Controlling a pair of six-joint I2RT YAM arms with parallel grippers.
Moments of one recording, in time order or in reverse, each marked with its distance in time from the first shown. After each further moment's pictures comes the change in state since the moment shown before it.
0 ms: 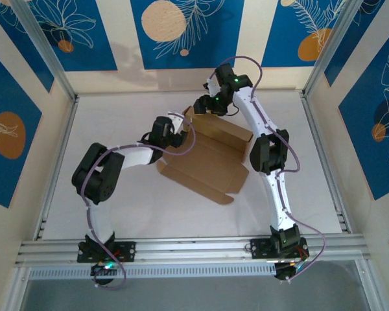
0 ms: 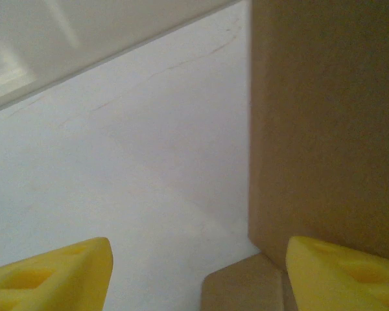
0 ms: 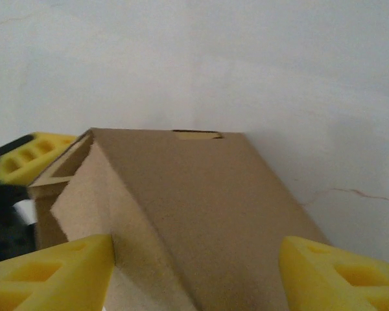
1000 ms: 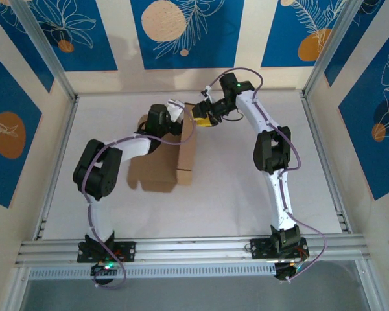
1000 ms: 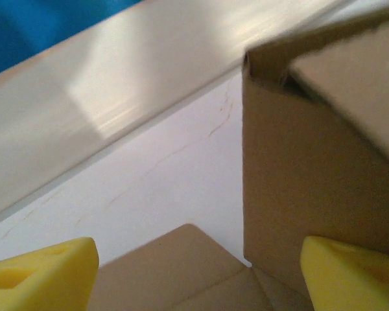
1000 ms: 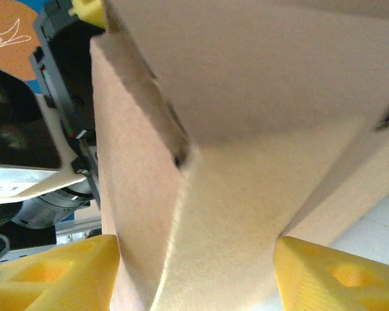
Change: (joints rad) left arm 0.065 0.039 0.156 0.020 0.134 0.126; right arm -0.031 -0.022 -0.179 0.023 -0.523 -0.044
